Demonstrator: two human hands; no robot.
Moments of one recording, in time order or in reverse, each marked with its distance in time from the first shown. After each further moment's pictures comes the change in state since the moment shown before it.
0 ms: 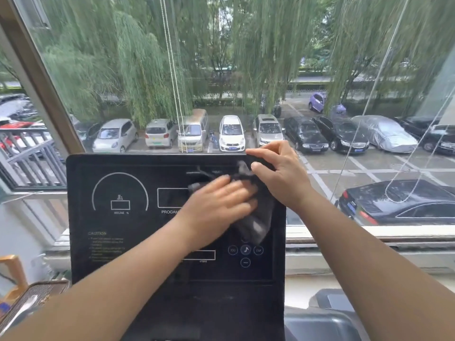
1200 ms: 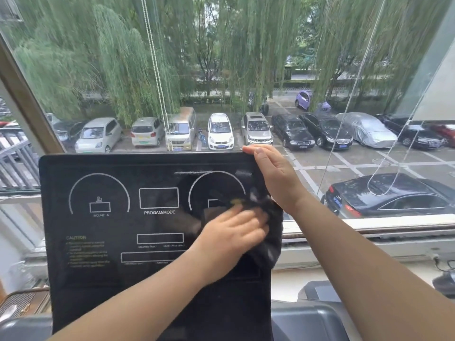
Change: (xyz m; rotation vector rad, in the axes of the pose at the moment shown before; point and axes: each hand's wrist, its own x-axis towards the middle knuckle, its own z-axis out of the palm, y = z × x) left_hand 0.011 0.074 0.026 -0.177 0.031 -0.060; right_hand -0.008 0.014 -0.005 0.445 0.017 0.004
